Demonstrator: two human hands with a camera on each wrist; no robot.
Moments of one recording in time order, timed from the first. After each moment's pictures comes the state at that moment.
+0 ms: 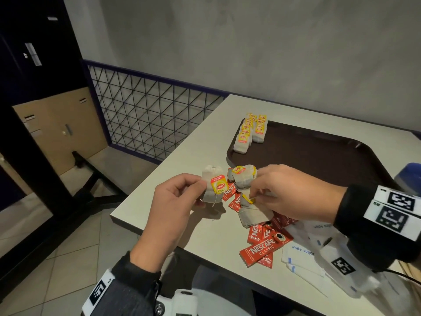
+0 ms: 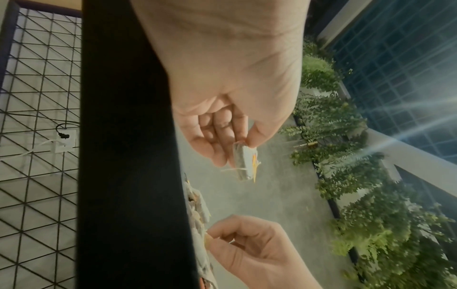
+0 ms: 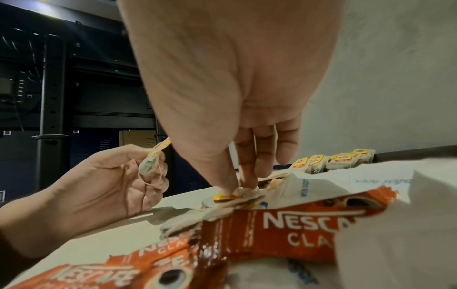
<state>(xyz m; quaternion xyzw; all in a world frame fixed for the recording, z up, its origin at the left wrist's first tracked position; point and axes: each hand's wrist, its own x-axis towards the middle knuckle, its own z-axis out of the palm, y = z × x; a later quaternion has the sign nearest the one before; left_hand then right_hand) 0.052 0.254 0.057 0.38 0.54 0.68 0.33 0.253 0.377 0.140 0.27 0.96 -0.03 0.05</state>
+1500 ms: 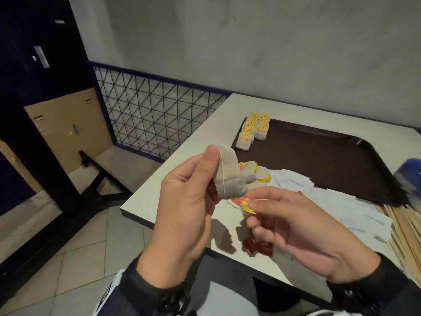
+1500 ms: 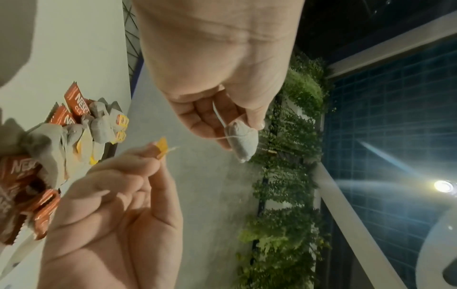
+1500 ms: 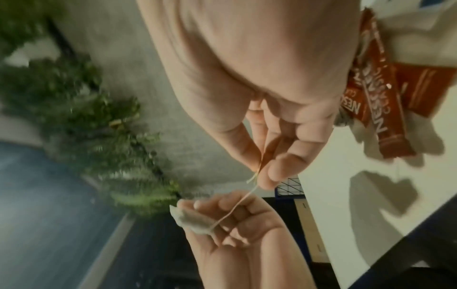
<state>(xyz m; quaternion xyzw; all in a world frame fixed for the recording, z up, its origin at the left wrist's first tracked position) 0.102 0.221 0.129 0.29 0.32 0.80 0.42 0.253 0.285 0.132 0.37 0.44 -0.78 -0.25</state>
